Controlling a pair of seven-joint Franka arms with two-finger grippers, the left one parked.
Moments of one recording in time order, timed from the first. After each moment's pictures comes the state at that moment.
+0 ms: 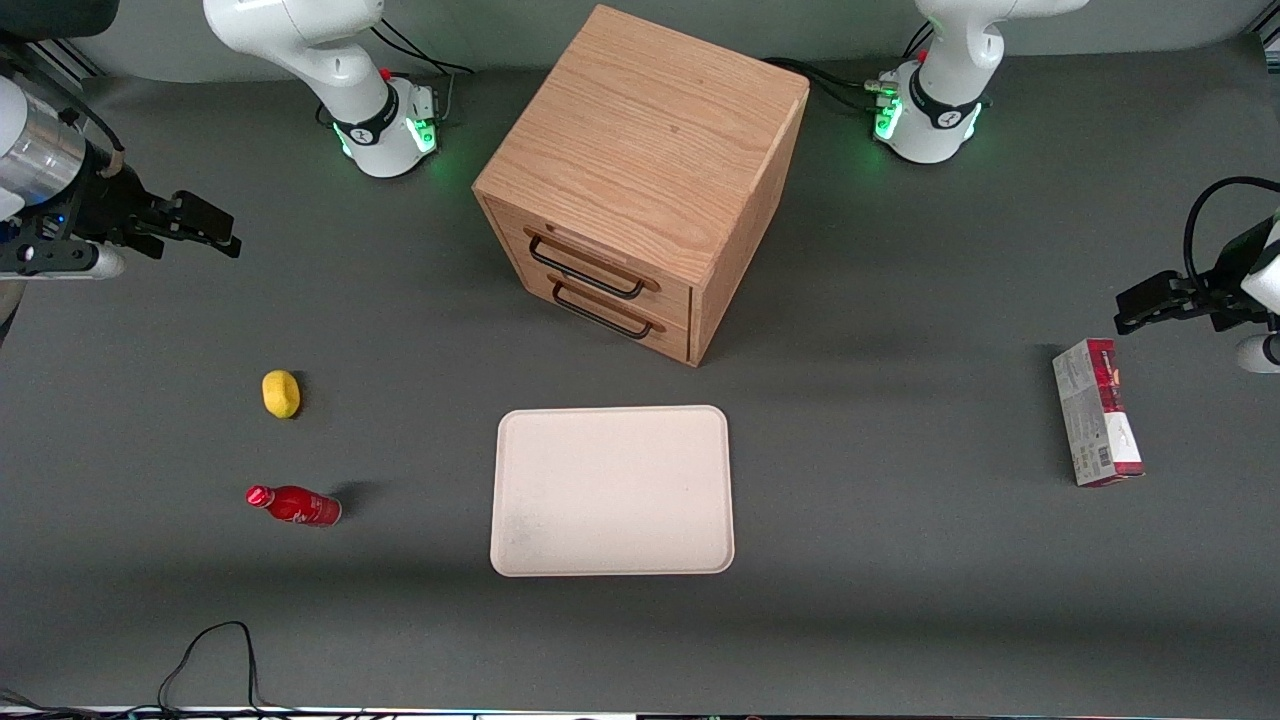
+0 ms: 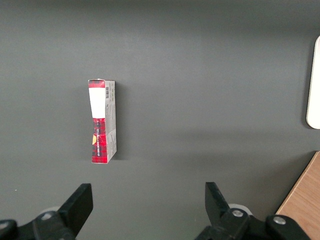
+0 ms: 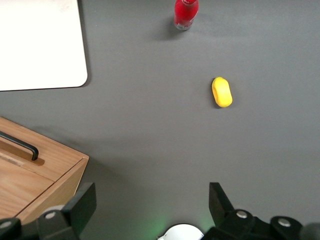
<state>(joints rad) 0.22 -0.14 -0.16 -1.77 0.01 1.54 0.12</state>
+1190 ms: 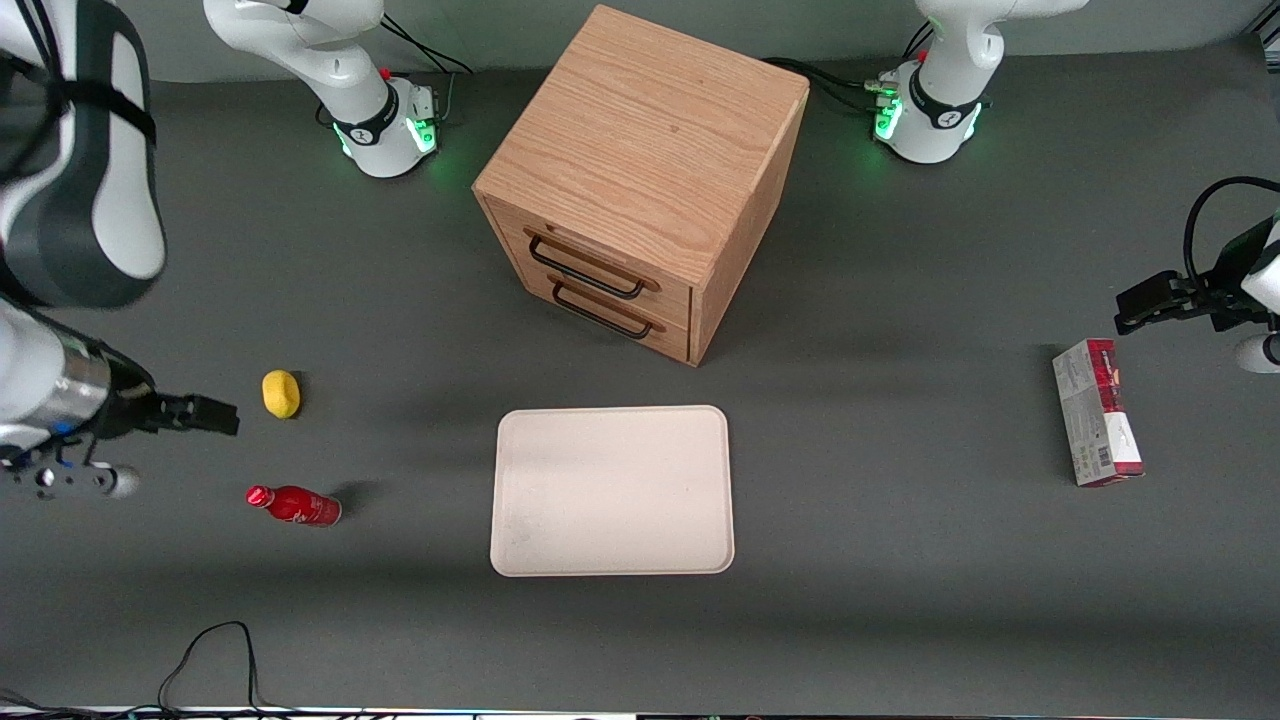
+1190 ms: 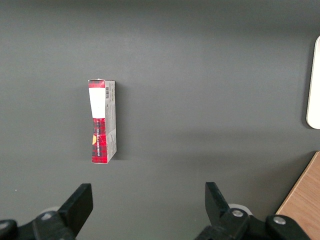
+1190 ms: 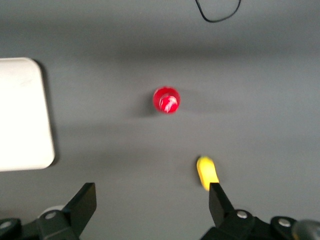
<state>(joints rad) 0.16 0.42 -0.18 -1.35 0.02 1.73 0.03</state>
